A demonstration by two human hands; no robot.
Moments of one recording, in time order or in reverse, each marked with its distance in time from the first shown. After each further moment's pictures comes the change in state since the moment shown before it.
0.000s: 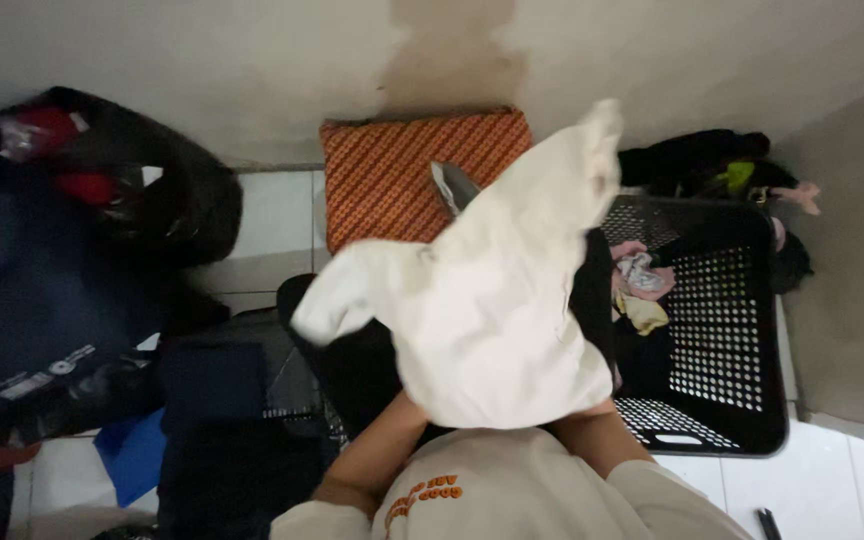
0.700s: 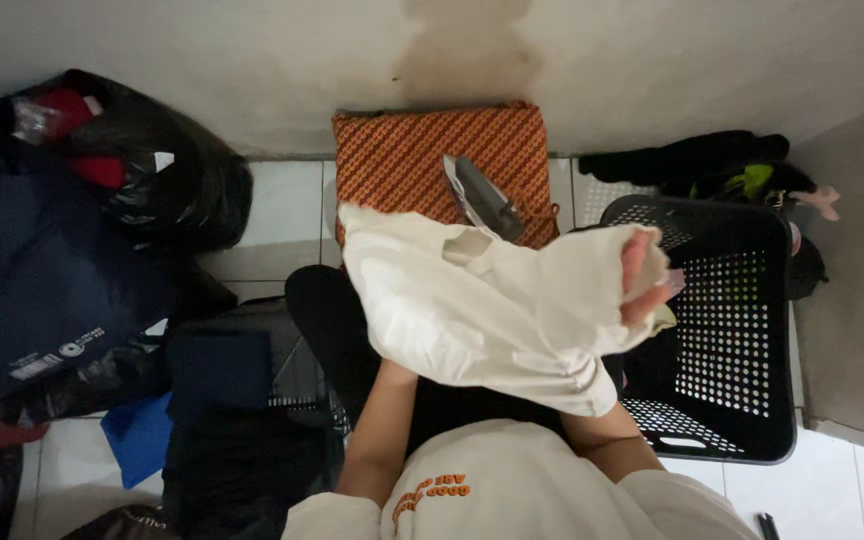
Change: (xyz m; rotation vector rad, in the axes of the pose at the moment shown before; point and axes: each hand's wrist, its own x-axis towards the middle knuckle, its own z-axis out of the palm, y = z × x) left_hand 0.023 0.077 0.001 -0.181 0.208 0.393; right_hand -0.045 -0.022 -0.001 0.086 -0.108 -0.029
